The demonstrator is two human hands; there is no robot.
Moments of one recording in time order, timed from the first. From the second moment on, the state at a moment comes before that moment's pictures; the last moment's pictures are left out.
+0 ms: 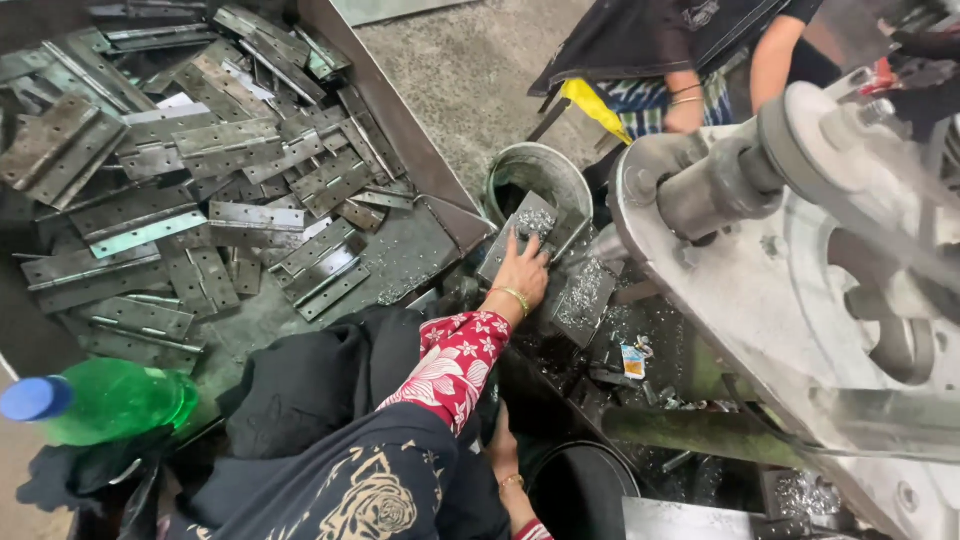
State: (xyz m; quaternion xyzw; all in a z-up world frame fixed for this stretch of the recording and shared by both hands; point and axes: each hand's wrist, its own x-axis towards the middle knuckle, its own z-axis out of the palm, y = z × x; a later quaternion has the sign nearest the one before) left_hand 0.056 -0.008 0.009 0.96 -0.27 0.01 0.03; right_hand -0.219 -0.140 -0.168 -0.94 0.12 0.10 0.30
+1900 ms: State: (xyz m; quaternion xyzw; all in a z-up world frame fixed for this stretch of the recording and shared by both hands) left_hand 0.031 0.041 -0.009 0.92 -0.16 0.16 0.32; right_hand -0.109 -0.165 0.003 -0.87 0.03 -0.32 0.37
